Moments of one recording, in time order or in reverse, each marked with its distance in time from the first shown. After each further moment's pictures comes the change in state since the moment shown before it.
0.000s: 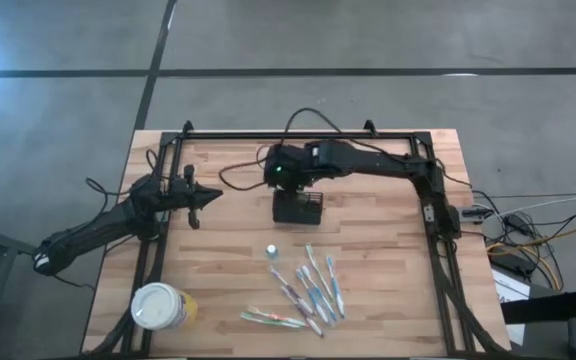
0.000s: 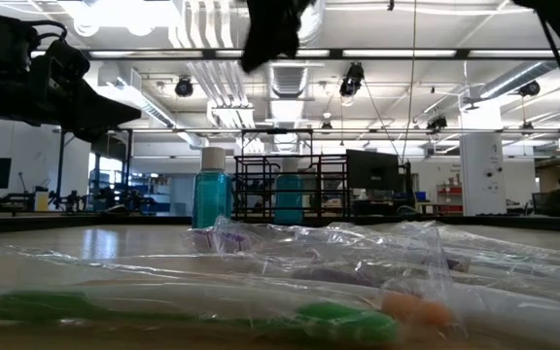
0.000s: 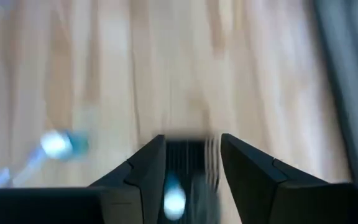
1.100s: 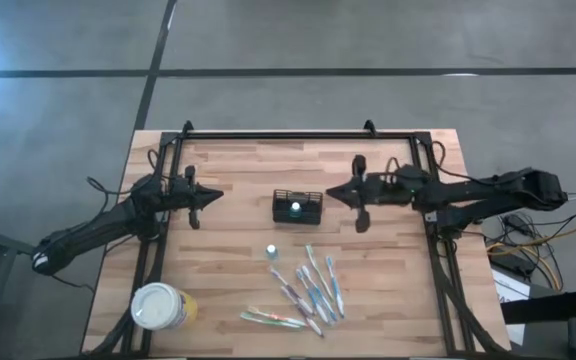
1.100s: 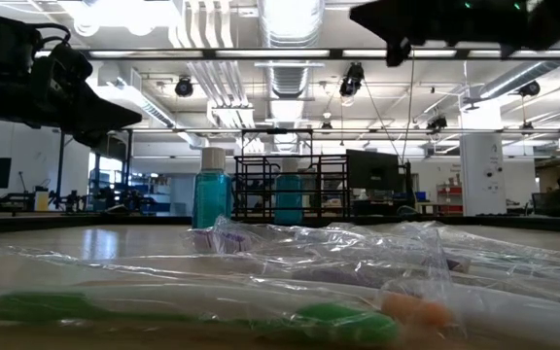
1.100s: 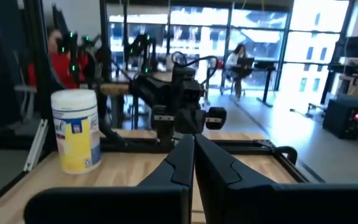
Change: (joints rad) left arm 0.000 0.026 0.000 -0.006 0.003 -0.032; right arm -0.010 -0.982 -1.698 1.734 -0.131 0.052
